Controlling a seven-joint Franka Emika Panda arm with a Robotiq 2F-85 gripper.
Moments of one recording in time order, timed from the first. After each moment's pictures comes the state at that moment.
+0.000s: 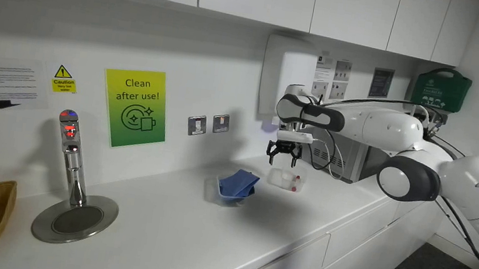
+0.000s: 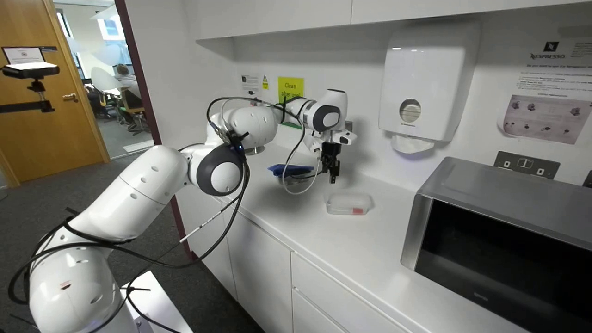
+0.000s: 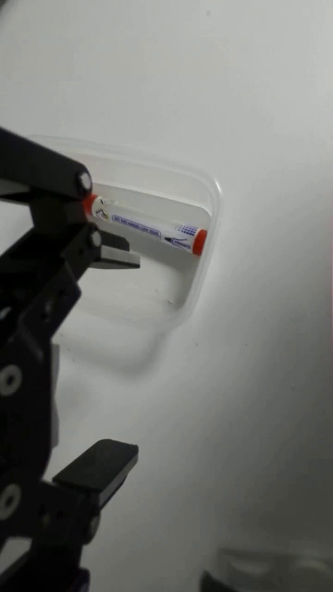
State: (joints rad) arm -0.04 0.94 -0.14 -0.69 0.14 1.62 0.49
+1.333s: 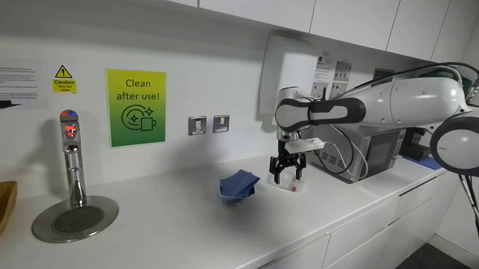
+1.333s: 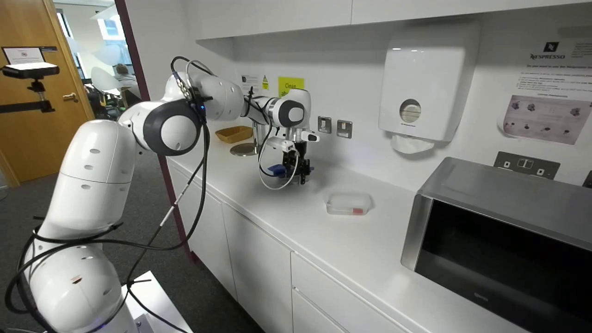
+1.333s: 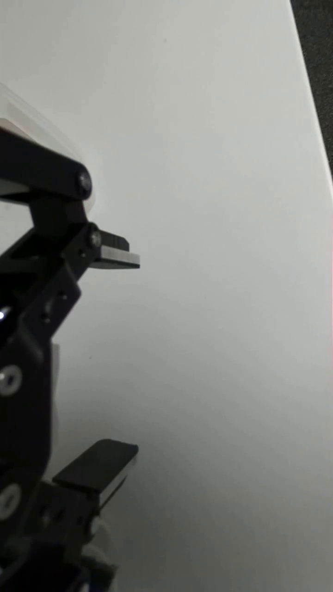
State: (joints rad) arm 0.10 0.51 -0.08 -1.39 -0.01 1.74 0.23
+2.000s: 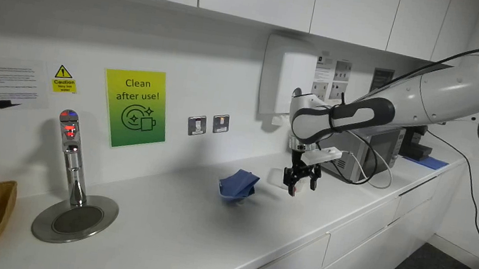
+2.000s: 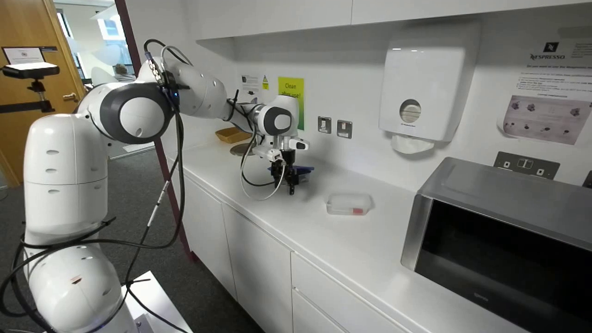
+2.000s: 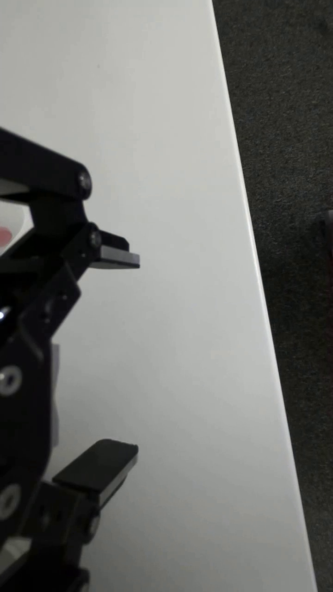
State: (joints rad) arm 0.10 0.29 -0.07 -1.74 -0.05 1.87 0.24
